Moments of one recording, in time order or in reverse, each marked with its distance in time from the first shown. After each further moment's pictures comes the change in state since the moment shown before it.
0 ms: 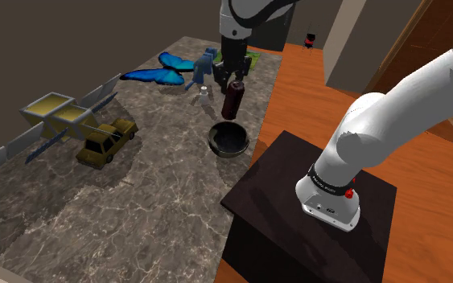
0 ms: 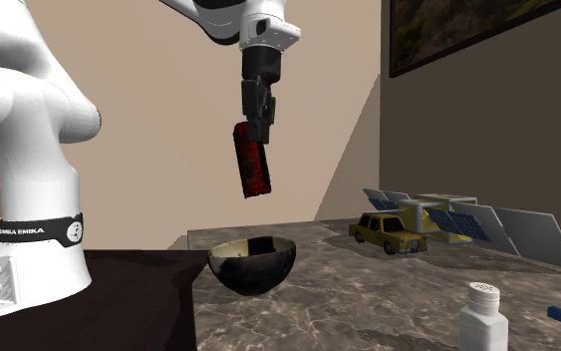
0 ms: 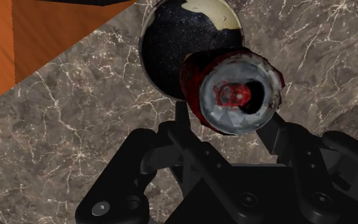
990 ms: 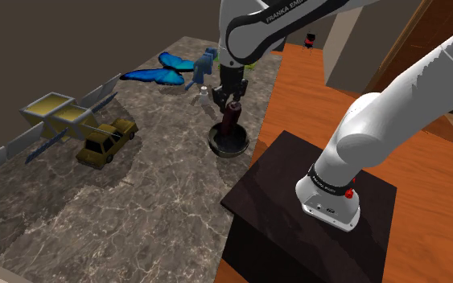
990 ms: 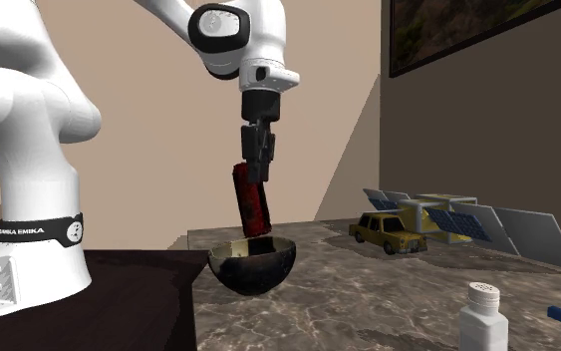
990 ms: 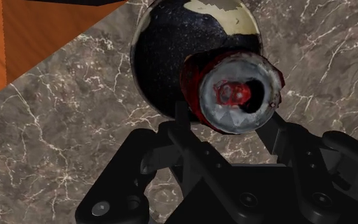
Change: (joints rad) arm 0.002 0.092 0.005 -0.132 0.003 0.224 0.000
